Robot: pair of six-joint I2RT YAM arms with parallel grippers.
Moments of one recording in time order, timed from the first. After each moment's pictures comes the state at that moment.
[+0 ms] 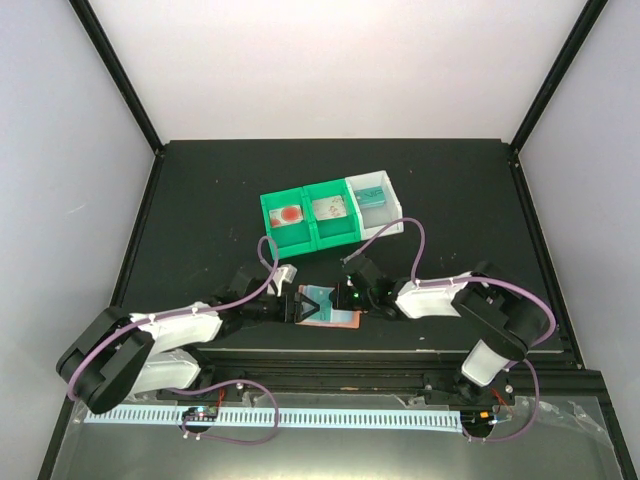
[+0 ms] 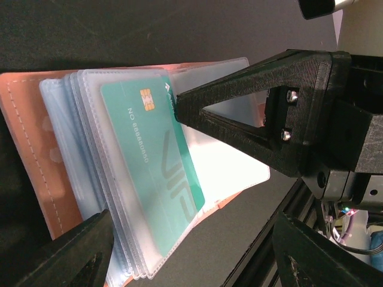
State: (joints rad) left arm -0.65 1.21 0.28 0.23 0.52 -0.72; right arm 0.90 1.64 0.63 0.17 -0.13 0.88
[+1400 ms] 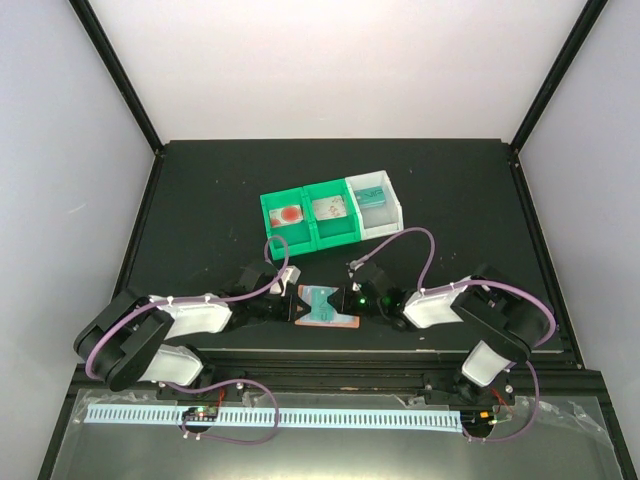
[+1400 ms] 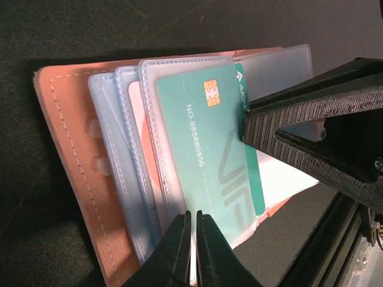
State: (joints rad) left arm -0.64 1.36 0.33 0.20 0.47 -0.65; right arm 0.90 1.63 0.50 0.41 -0.19 0.95
